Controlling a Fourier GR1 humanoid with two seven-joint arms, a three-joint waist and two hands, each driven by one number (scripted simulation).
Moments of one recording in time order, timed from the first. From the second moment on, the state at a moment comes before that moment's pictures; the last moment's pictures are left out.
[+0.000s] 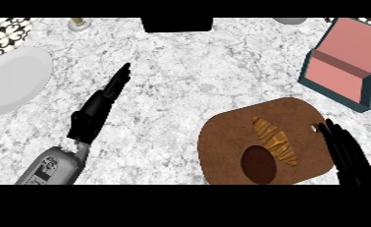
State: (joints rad) left arm -0.25 0.43 -0.42 -1.49 0.22 0.19 0.01; right arm 0.32 -0.74 0.42 -1.85 0.74 -0.52 0.31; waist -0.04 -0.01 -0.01
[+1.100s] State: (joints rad) left arm -0.21 0.35 -0.35 -1.54 0.13 0.09 0.05; right arm 0.17 -0.57 0.46 -2.16 0.71 0.07 0.84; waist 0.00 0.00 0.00
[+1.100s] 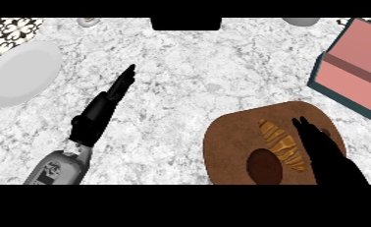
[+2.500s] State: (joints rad) left arm -0.21 0.19 -0.19 -1.52 -0.02 -0.06 0.08; right arm 0.12 -0.33 0.35 -1.77 0.87 0.12 0.59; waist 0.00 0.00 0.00
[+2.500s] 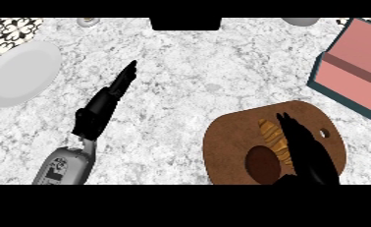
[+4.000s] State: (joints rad) left arm -0.19 0.11 -0.12 -1.55 -0.11 -0.14 0.10; right arm 0.01 -0.27 0.22 -1.51 1.03 0.10 0.40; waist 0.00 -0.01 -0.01
